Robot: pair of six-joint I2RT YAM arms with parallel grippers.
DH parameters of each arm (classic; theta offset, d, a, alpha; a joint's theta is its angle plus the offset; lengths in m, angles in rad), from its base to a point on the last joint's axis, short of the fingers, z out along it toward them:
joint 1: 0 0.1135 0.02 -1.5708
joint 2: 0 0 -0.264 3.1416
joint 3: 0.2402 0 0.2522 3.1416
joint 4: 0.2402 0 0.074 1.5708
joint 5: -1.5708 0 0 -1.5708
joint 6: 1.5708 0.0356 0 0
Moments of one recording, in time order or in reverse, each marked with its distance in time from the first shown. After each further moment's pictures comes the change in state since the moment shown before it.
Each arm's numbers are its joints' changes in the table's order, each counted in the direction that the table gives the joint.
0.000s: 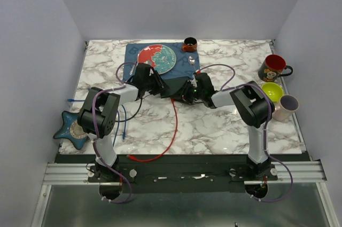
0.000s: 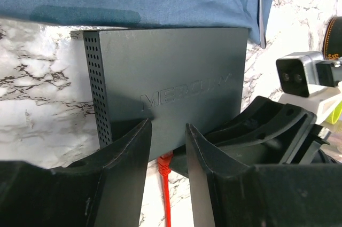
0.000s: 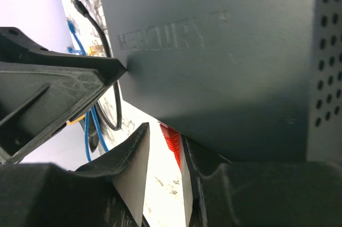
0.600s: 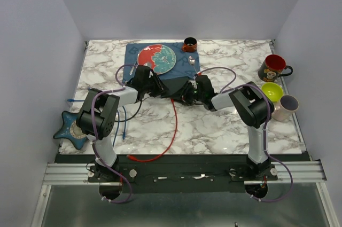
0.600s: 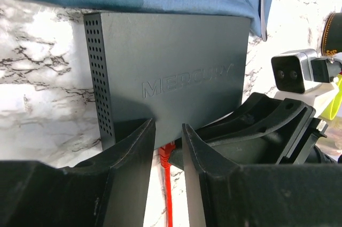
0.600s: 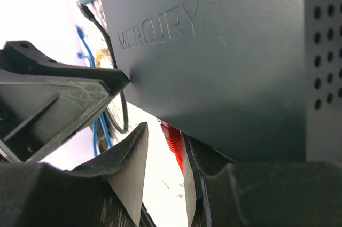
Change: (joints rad) left arm -0.003 -0.021 -0.043 -0.024 -0.005 -0.016; right arm 0.004 0.007 -0.039 -0.079 -0.025 0.076
